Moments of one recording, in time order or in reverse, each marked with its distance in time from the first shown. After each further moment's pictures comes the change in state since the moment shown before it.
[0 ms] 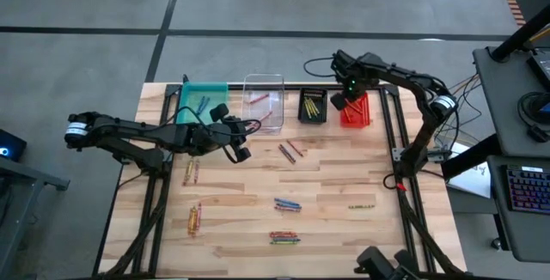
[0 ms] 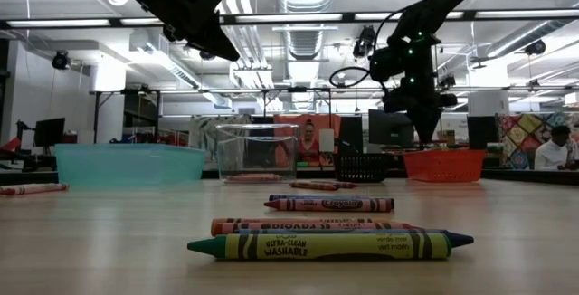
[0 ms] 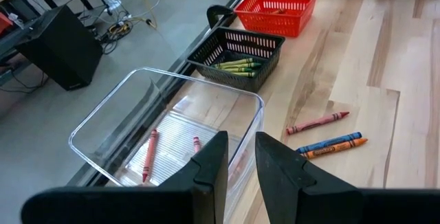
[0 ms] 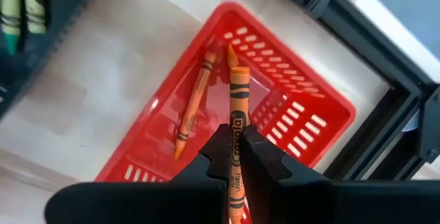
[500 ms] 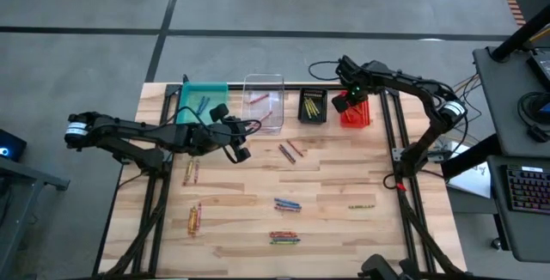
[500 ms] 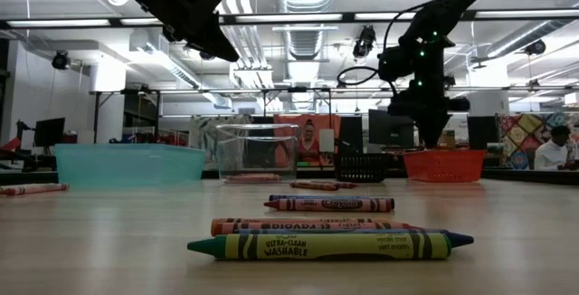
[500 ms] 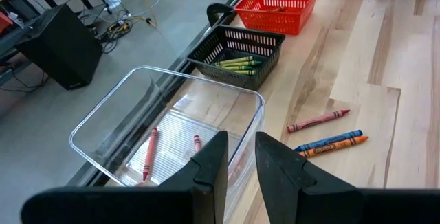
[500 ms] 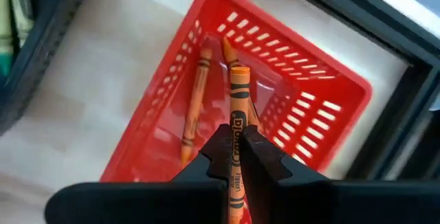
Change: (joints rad) left arm 0.000 0.000 0.000 -0.007 0.000 0.000; right arm 0.000 -0.093 -0.160 0.145 0.000 0.128
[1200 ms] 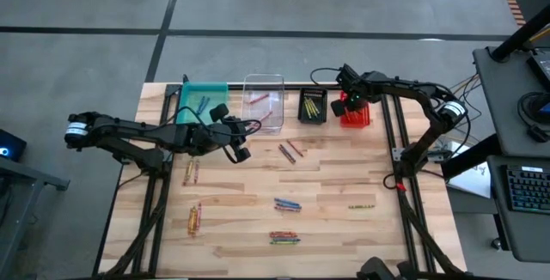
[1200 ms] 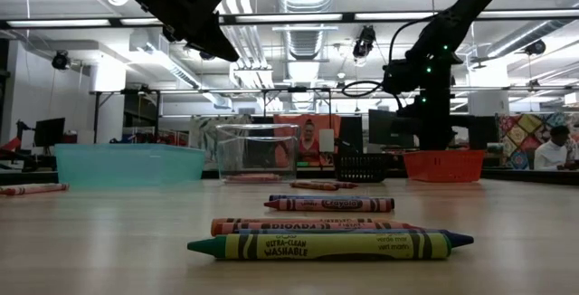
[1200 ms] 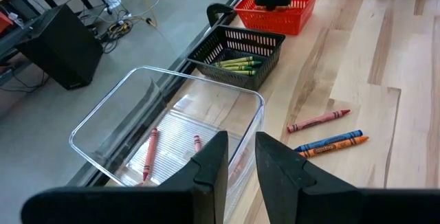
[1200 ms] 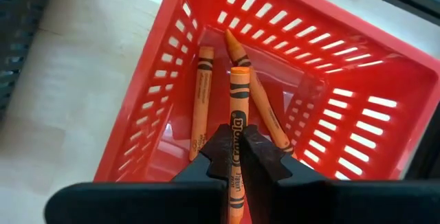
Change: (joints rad) left arm 0.000 0.000 0.000 0.000 0.000 0.001; right arm 0.002 -0.004 -0.158 0.205 0.000 0.100
